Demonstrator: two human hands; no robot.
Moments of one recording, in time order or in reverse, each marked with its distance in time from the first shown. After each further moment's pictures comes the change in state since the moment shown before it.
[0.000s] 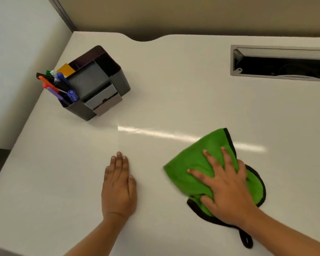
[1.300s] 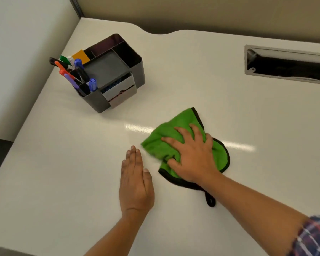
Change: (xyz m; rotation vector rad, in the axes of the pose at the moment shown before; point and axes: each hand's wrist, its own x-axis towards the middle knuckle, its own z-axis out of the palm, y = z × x) left_hand -0.003 -0.009 0.001 -0.329 0.068 -0.018; right_hand 0.108 -0.108 -0.020 0.071 0.003 0.062
